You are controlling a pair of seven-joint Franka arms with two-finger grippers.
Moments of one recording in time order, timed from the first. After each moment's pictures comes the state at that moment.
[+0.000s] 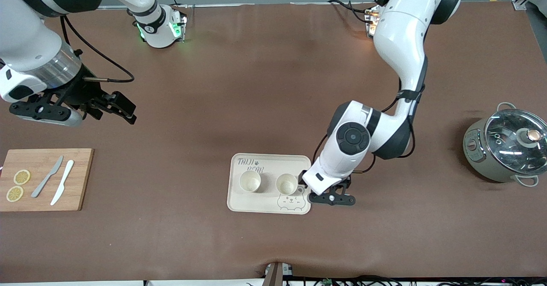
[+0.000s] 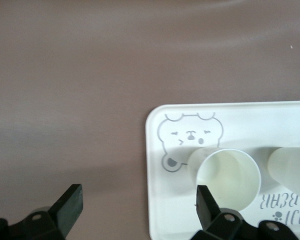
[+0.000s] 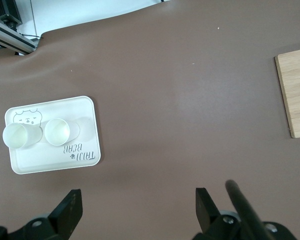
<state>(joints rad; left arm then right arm) -0.52 0.92 0.03 -1.01 -0.05 2.10 -0.40 0.30 0.09 -0.08 -1.53 0.05 1.78 0.41</state>
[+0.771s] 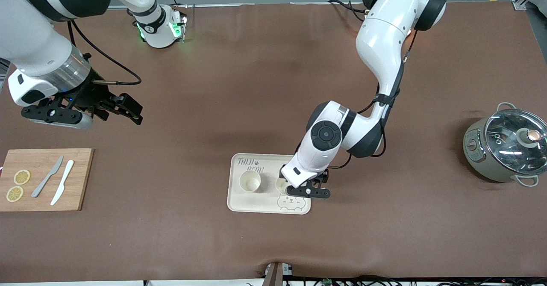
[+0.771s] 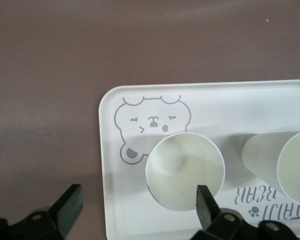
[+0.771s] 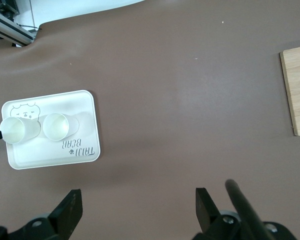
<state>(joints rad) -0.58 0.97 0.03 -0.99 -0.06 2.15 -0.44 0.32 0.10 -0.08 -1.53 0.05 1.77 0.41</state>
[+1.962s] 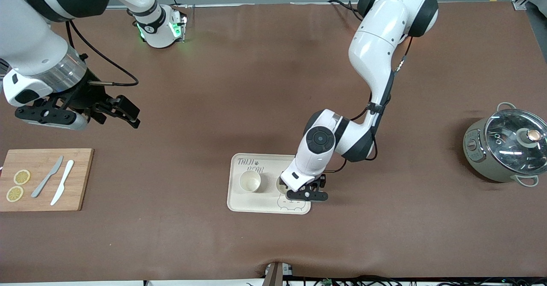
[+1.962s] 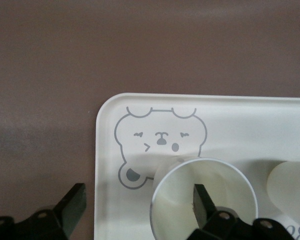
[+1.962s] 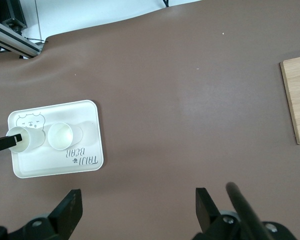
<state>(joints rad) -0.62 1.05 0.08 -0.99 -0.06 2.26 -0.54 0.32 0.10 -0.09 -1.53 0.05 1.81 0.41</state>
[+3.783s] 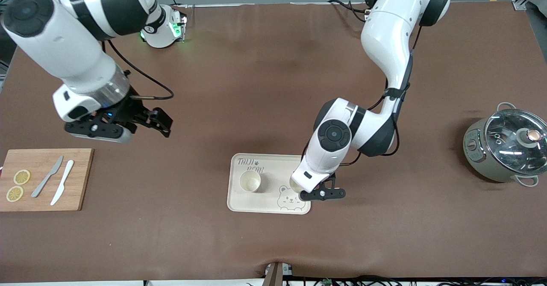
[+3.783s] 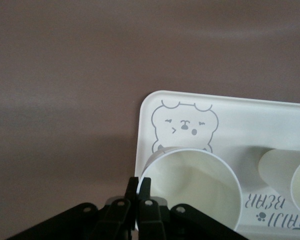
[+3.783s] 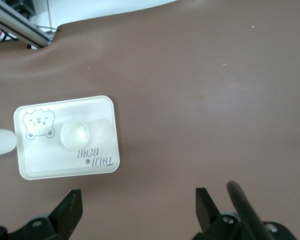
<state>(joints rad) -0.58 0.91 0.10 -0.96 -0.08 1.97 -0.53 0.42 0.25 -0.08 -1.44 0.03 1.84 0.50</state>
